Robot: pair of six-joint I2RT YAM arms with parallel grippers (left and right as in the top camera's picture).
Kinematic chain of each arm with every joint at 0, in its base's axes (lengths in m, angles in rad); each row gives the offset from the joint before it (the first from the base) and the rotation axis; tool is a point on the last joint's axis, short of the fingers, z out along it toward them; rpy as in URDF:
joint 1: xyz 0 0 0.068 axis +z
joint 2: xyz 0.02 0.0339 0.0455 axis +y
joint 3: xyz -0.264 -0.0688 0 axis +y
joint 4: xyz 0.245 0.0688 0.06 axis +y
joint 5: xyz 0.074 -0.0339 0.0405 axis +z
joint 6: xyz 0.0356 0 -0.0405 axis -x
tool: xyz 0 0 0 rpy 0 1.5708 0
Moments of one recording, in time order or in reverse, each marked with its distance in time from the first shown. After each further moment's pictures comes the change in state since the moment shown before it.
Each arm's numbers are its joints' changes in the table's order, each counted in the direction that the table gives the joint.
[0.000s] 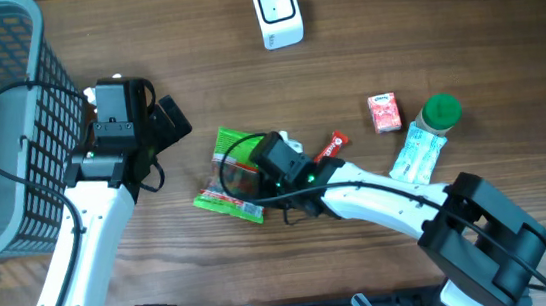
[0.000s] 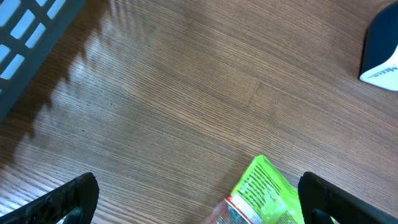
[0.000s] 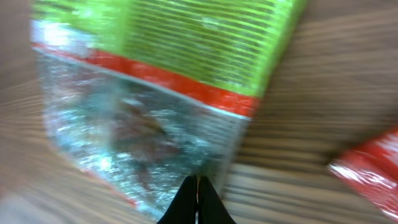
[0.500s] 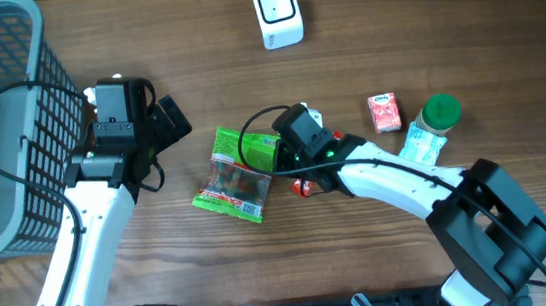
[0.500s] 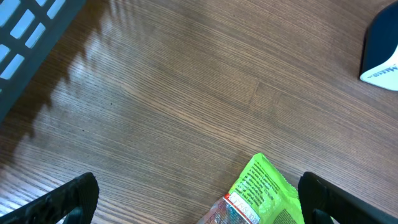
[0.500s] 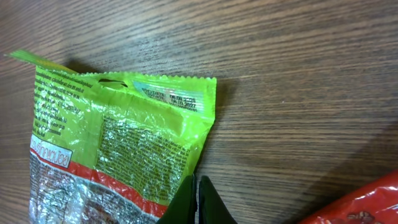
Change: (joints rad) left arm 0.000 0.000 0.000 0.000 0.000 0.000; right arm -0.156 0.005 0.000 -0.012 -0.083 0.155
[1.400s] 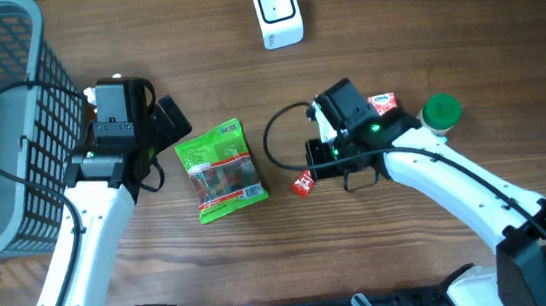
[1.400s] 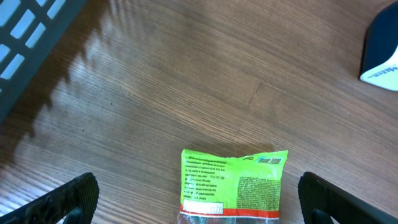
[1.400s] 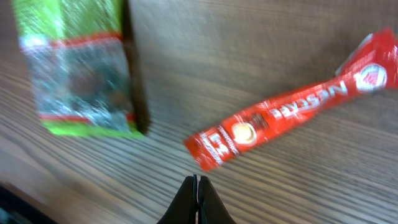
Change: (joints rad) left arm 0.000 0.000 0.000 0.001 0.000 0.000; right arm -0.169 -0.204 -0.064 0.448 0.224 0.481
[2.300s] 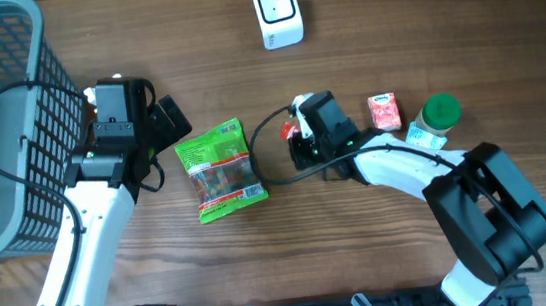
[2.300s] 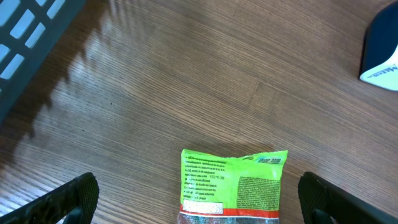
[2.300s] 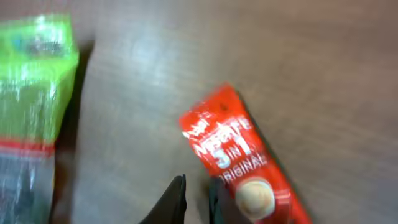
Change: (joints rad) left arm 0.000 0.000 0.000 -0.001 0.000 0.000; right arm 0.020 0.248 0.134 -0.658 -0.154 0.099
